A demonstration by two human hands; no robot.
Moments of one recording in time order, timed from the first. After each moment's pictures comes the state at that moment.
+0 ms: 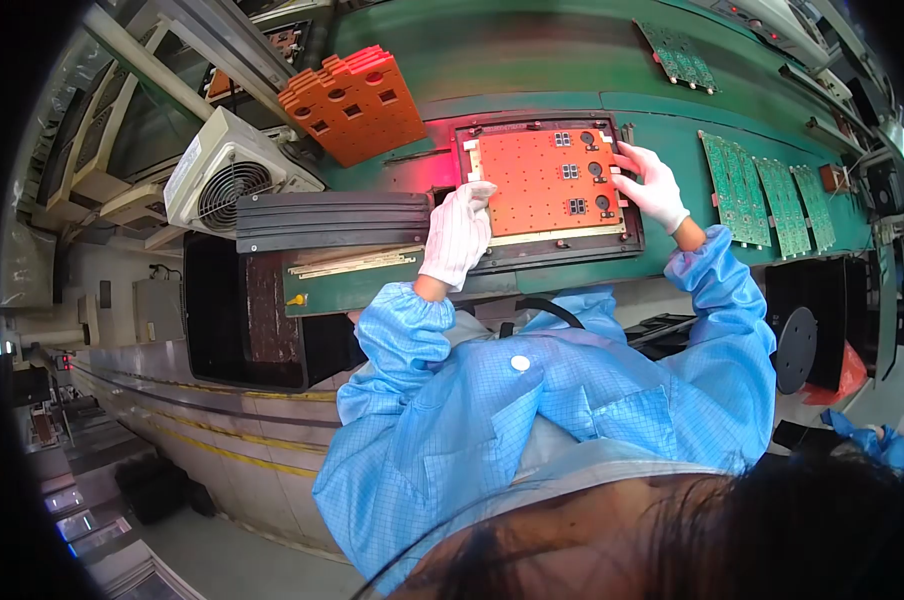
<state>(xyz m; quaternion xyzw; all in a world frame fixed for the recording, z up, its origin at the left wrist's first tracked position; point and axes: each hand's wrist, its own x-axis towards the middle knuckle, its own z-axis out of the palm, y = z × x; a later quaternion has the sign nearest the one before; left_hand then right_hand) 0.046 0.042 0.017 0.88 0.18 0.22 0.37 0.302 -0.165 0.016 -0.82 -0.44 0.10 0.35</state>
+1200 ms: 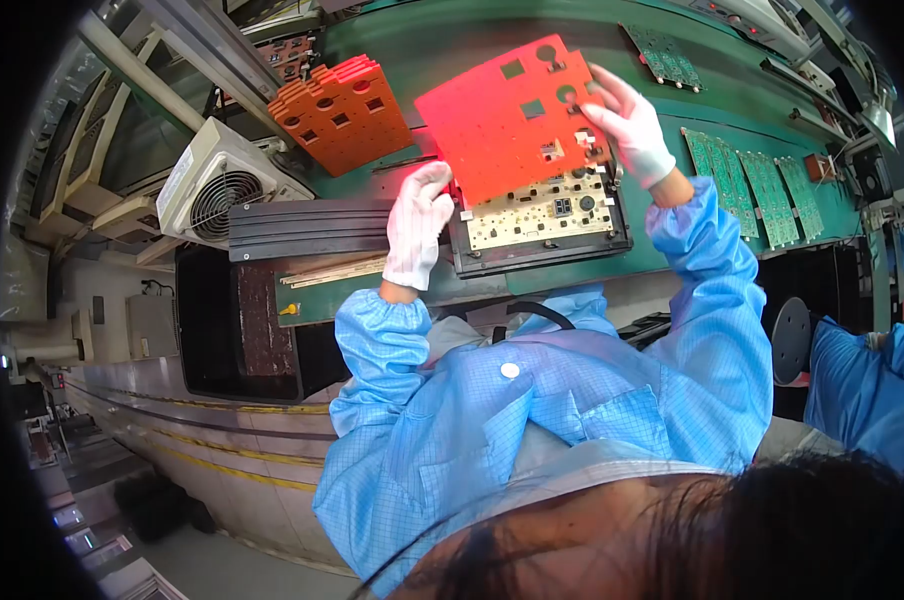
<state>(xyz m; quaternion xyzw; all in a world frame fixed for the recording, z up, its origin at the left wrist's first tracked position) 0.035 0.057 0.038 0.68 0.16 0.30 0.65 0.293 -0.103 0.094 -0.52 -0.37 0.28 0.72</state>
